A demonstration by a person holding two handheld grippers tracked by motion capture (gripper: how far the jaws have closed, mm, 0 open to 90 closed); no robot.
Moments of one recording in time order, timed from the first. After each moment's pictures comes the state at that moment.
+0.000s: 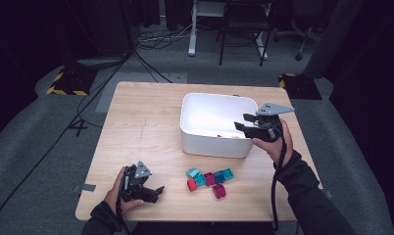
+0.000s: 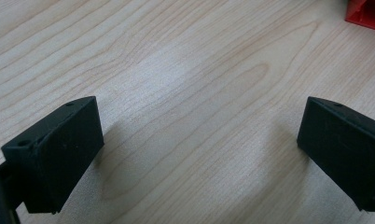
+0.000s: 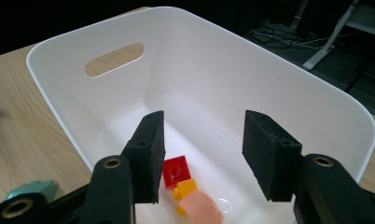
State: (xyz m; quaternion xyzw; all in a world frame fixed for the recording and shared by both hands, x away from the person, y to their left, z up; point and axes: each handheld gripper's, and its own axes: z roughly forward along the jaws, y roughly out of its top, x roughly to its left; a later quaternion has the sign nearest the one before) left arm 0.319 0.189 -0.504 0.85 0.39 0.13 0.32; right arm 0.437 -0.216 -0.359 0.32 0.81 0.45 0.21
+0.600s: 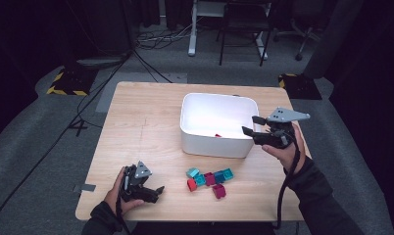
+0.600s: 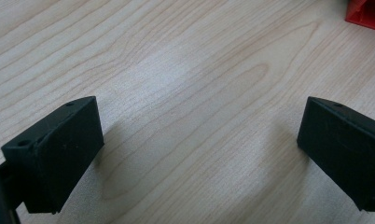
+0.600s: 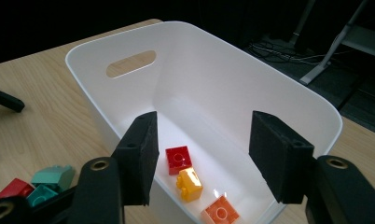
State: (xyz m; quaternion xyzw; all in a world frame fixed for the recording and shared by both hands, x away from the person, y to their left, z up) left arm 0.319 0.189 -0.504 0.85 0.39 0.13 0.32; right arm 0.407 -0.237 -0.343 0.30 0.81 0.46 0.23
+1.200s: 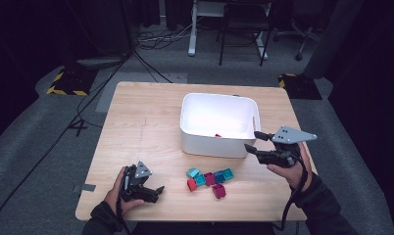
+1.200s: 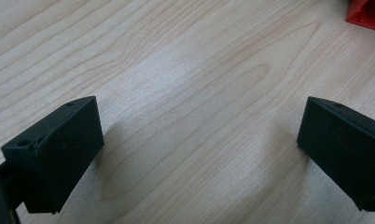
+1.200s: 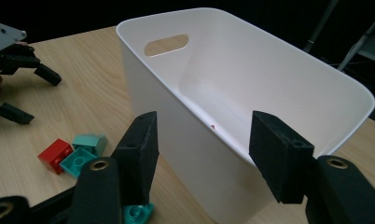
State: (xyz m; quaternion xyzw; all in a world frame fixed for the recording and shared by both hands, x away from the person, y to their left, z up) left arm 0.318 0.189 -0.504 0.85 0.39 0.13 0.32; right arm 0.362 -0.244 -0.359 0.26 0.82 0.47 0.23
